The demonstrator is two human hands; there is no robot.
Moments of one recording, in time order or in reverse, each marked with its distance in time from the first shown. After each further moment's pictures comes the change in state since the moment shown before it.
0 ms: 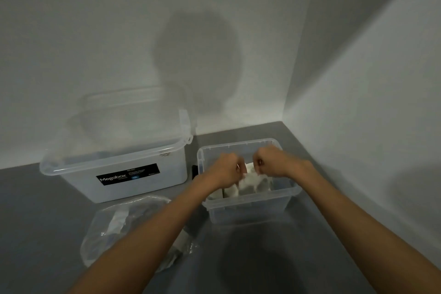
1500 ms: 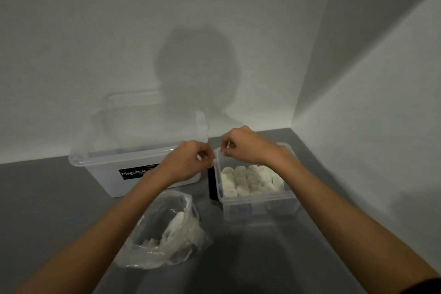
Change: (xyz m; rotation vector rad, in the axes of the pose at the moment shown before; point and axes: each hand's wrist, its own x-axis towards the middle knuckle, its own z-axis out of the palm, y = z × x) left_hand -0.078 -0.066 -0.082 0.049 0.236 0.015; right_hand 0.003 -0.110 -0.032 0.033 0.183 -0.231
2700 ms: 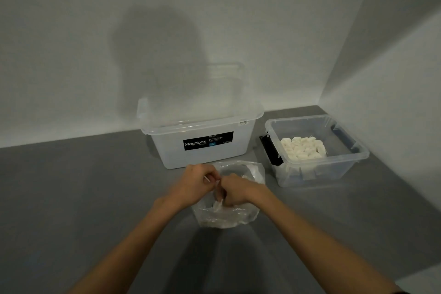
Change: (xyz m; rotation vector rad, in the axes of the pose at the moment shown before) left_hand -0.132 -0.146 0.005 -0.124 -0.045 -0.006; right_hand 0.011 -0.150 0.194 0.105 -0.451 0.129
